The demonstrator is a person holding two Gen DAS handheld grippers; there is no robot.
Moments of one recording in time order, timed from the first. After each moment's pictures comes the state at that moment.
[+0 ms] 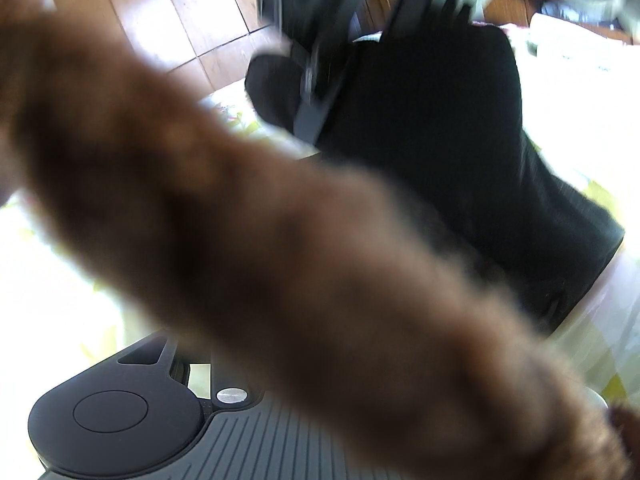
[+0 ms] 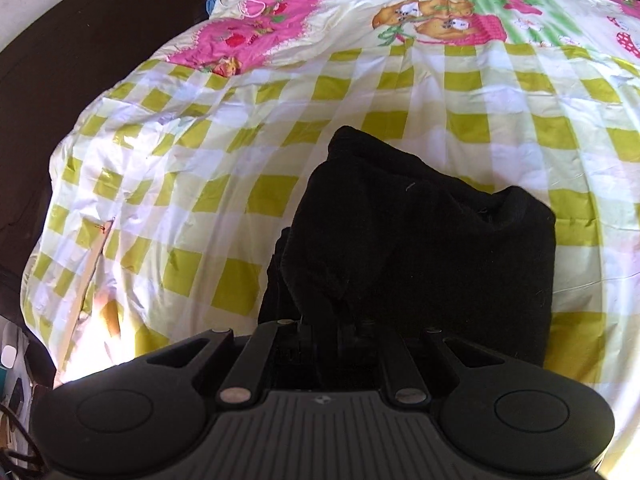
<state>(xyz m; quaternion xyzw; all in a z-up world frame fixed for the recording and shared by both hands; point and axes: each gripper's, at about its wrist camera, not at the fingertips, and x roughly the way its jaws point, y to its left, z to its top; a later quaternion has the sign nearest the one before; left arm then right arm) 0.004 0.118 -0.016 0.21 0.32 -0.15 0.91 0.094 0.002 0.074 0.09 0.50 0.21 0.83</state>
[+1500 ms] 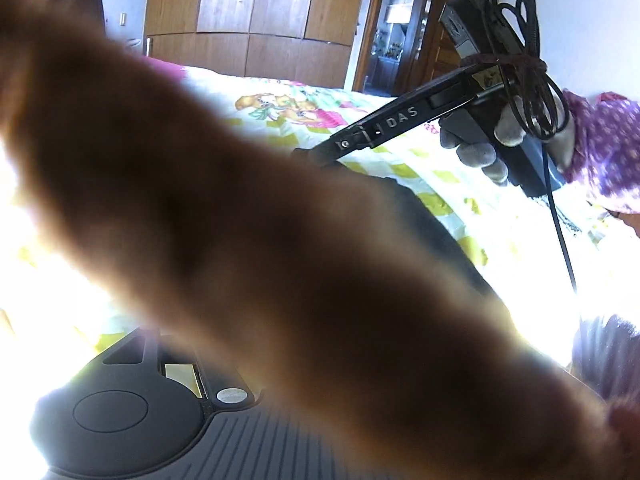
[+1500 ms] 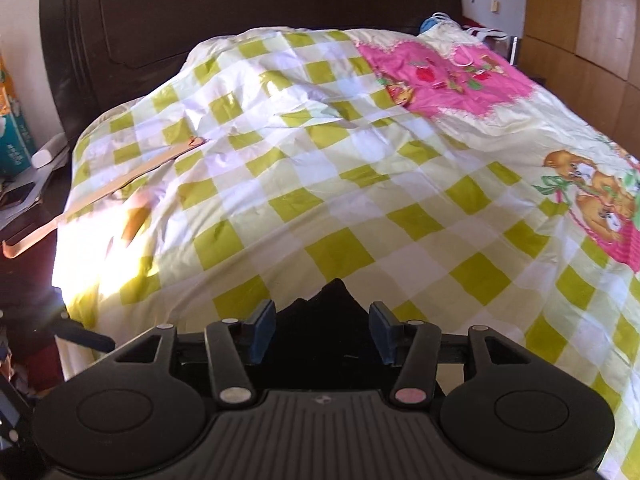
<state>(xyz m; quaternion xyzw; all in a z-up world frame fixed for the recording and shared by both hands) -0.044 0.205 0.050 -0.02 0.33 -0.17 0.93 0.145 0.022 0.098 -0.16 0.35 0.46 0.80</state>
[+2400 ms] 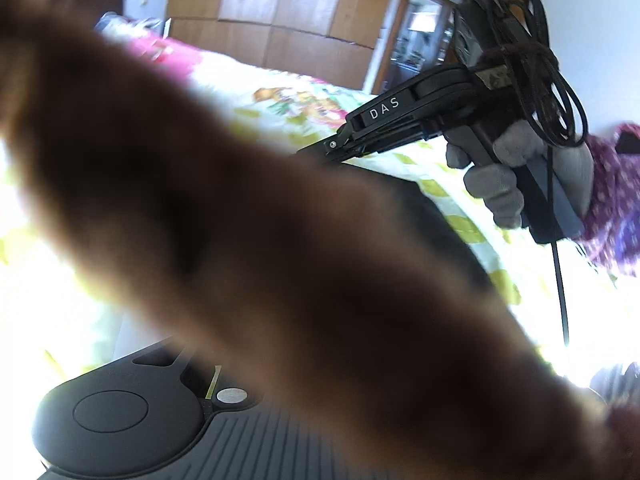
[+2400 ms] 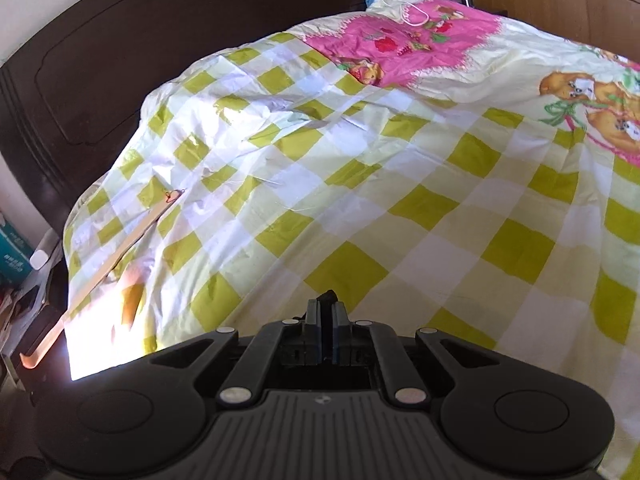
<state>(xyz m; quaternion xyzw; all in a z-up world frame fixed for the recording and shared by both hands) 0.016 0.216 0.019 -0.08 0.34 -0.15 0.92 0.192 0.063 0.051 -0.01 0.42 0.40 0.81</state>
